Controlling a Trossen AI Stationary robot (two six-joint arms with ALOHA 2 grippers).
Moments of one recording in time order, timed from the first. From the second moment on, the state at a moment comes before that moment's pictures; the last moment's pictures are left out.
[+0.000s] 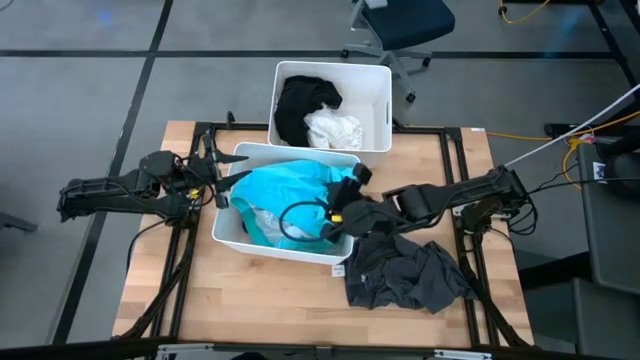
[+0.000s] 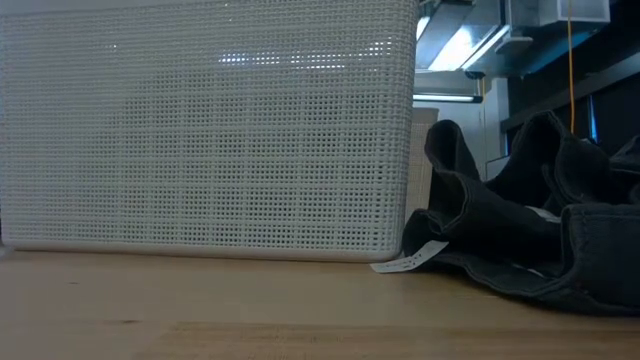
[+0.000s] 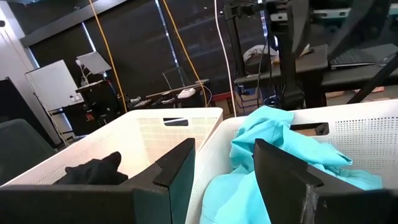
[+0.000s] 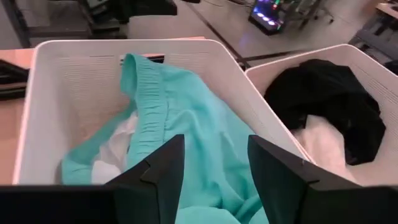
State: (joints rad) left arm 0.10 0.41 0.51 -0.04 -0.22 0.31; right arm 0.30 1.75 1.82 -0.73 0.74 0.27
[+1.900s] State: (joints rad) left arm 0.10 0.41 0.51 -0.04 -0.22 0.30; right arm 0.75 1.77 1.35 -1.07 0.51 1.43
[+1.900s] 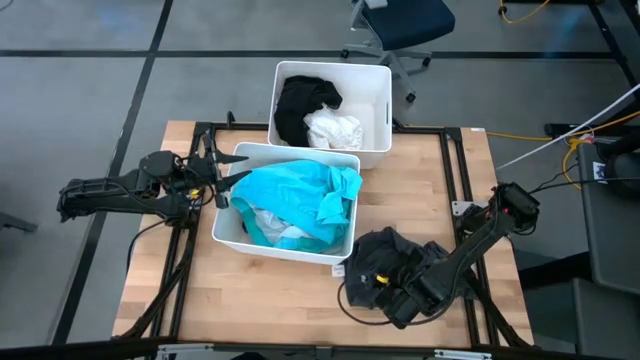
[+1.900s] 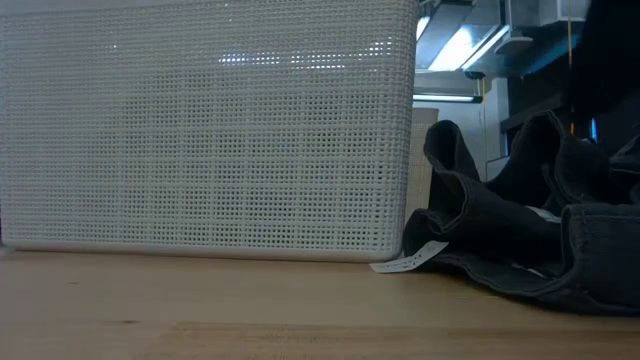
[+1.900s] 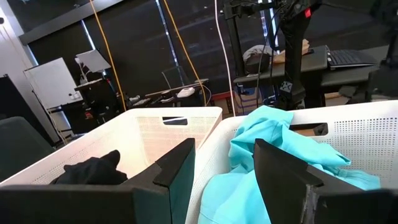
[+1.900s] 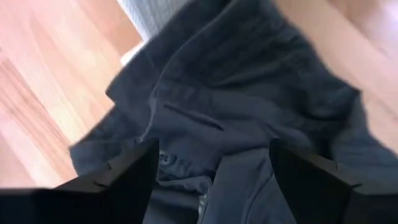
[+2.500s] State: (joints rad) left arm 0.10 0.42 0.51 -0.04 -0.22 0.30; right arm 0.75 1.79 1.05 -0.73 0.48 1.24
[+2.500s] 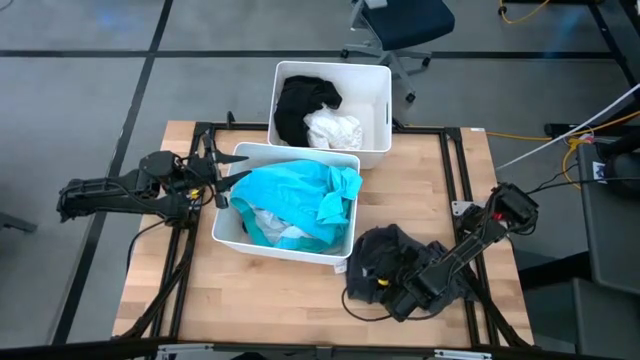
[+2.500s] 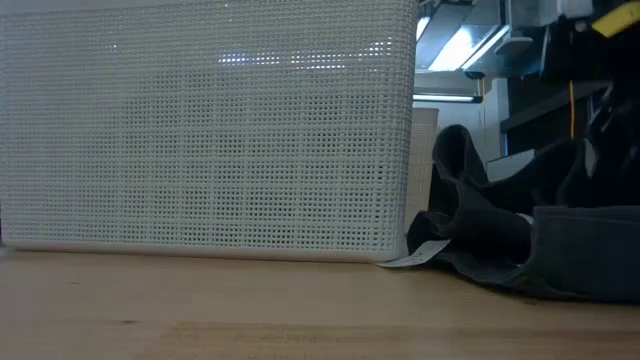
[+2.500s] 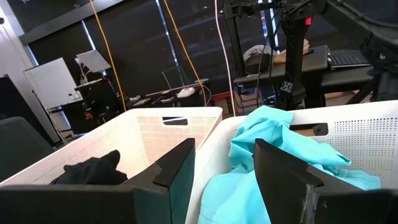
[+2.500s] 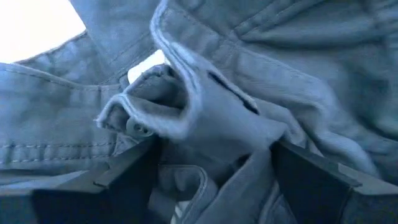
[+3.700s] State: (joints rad) left arm 0.10 0.42 0.51 -0.04 -0.22 0.30; right arm 0.75 1.87 0.99 -0.60 0.51 1.20
